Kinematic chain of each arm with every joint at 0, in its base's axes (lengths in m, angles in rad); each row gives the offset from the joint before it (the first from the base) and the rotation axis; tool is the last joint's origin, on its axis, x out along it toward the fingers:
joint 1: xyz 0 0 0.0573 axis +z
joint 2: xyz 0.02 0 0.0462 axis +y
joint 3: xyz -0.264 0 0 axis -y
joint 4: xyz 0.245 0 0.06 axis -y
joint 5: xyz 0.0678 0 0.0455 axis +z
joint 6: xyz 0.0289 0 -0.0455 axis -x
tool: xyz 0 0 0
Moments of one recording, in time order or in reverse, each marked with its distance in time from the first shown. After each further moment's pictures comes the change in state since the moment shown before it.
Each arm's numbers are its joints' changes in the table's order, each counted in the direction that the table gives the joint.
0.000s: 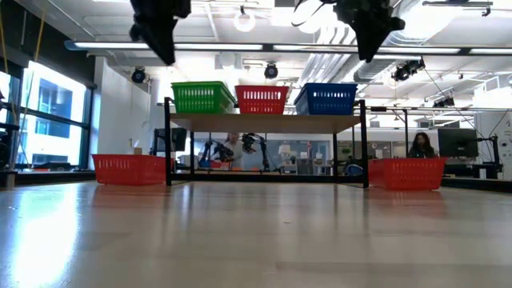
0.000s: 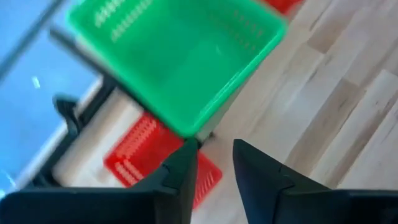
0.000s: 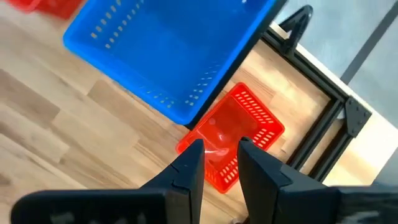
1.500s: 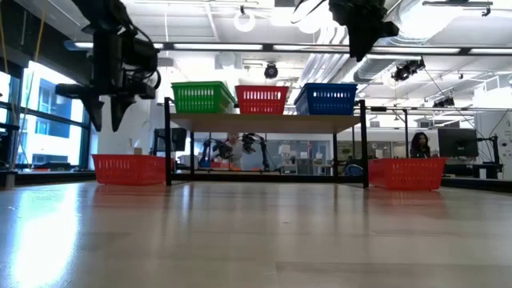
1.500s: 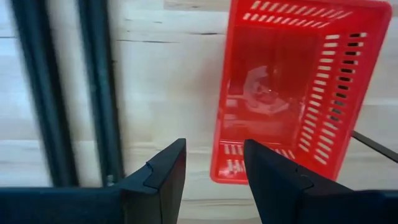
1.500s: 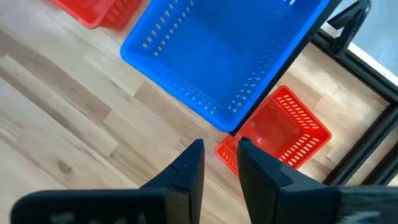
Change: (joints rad) left arm 0.593 0.000 -0.428 0.043 -0.224 0.410; right arm -0.030 -0.002 0.000 0.072 0.173 0.019
